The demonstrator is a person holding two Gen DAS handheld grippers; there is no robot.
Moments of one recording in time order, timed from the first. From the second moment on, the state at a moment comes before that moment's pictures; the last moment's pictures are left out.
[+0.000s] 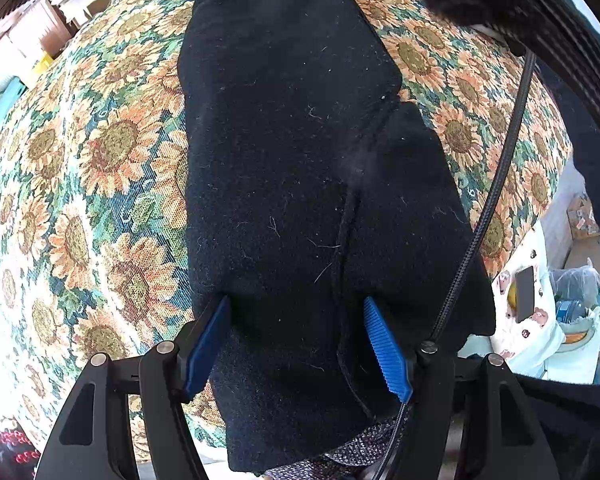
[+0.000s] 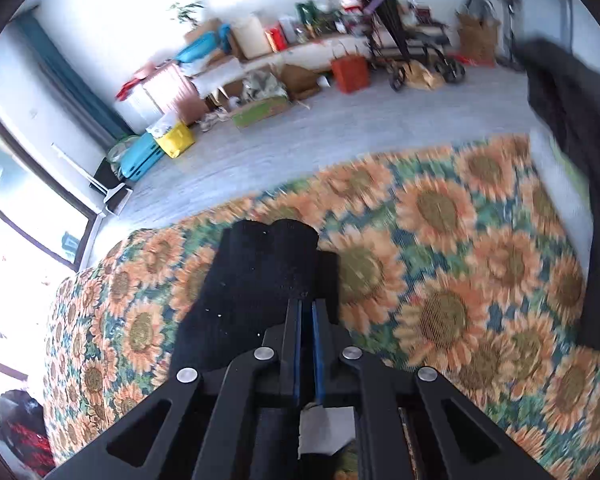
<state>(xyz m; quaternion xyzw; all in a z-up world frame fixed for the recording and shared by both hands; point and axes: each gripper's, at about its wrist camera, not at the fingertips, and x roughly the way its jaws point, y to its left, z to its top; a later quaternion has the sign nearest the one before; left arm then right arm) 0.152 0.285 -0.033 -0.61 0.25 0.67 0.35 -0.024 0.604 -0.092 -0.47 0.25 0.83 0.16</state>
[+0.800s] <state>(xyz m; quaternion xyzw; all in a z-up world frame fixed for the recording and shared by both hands) 0.165 0.272 -0.029 -0.60 0.23 0.68 0.35 -0.074 0.534 -0.111 -0.52 0.20 0.82 0.13</state>
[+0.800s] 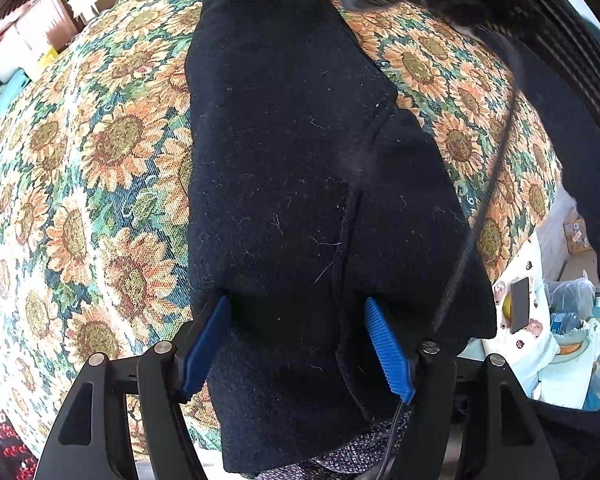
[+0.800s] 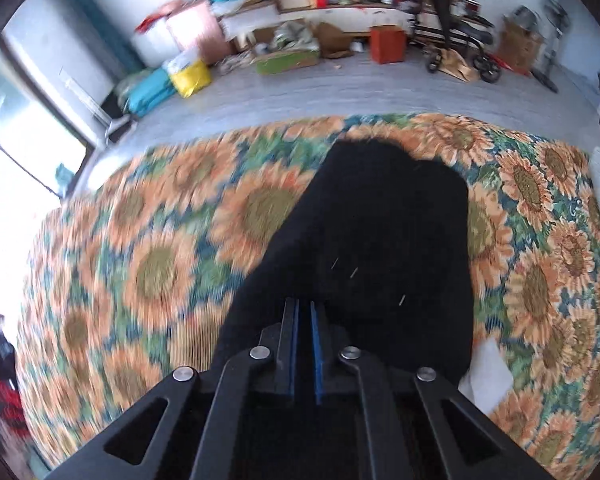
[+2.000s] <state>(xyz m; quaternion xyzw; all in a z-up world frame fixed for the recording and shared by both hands) 0.169 0.141 0.008 -0.52 -0.16 0.78 0.31 0.282 0.415 -0.069 -0.40 0.29 0.87 0.02</state>
